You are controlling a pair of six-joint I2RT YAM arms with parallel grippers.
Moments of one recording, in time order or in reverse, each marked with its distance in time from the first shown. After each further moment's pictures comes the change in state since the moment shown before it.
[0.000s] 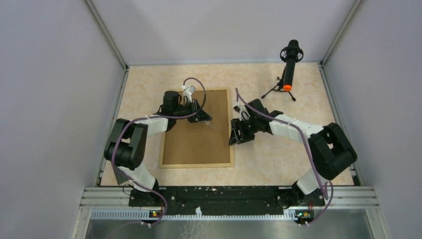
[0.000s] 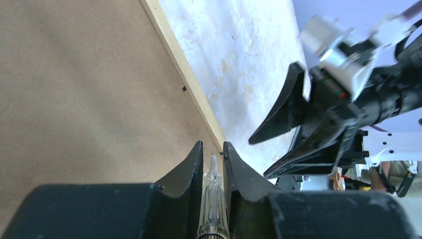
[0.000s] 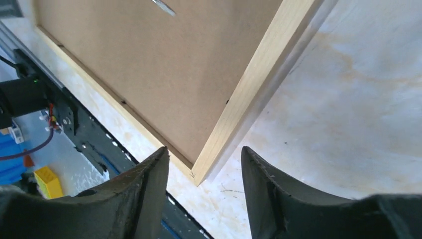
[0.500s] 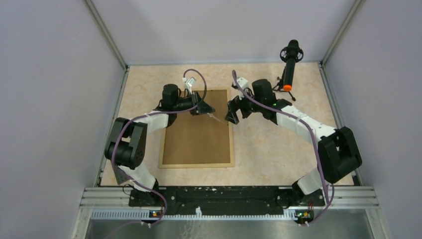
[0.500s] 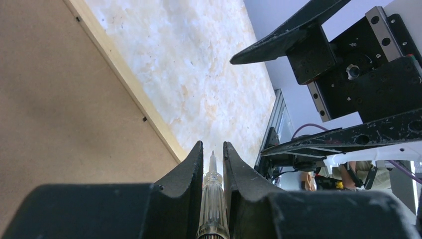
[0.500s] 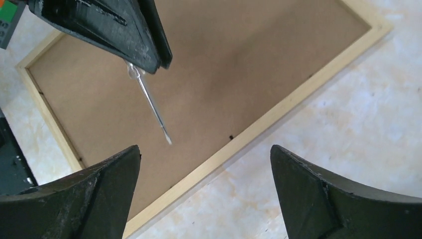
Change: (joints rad) left arm 0.000 0.023 0.076 0.115 0.085 -0.165; right arm -0.081 -0.094 0.143 0.192 0.041 -0.441
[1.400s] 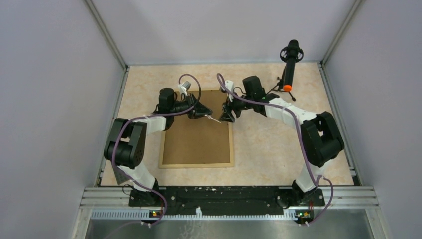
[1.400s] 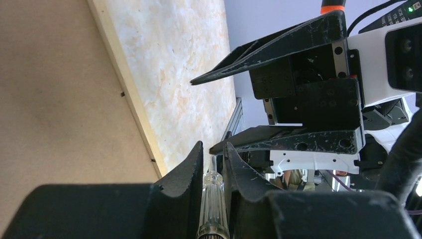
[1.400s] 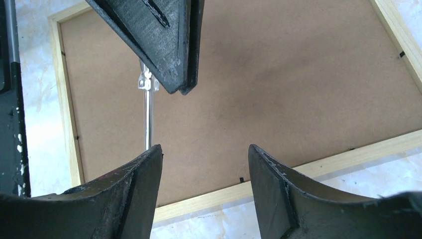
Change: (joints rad) left arm 0.030 -0.001 -0.069 0.115 0.038 -0.317; right arm 0.005 0.230 0.157 0.003 -0.296 -0.289
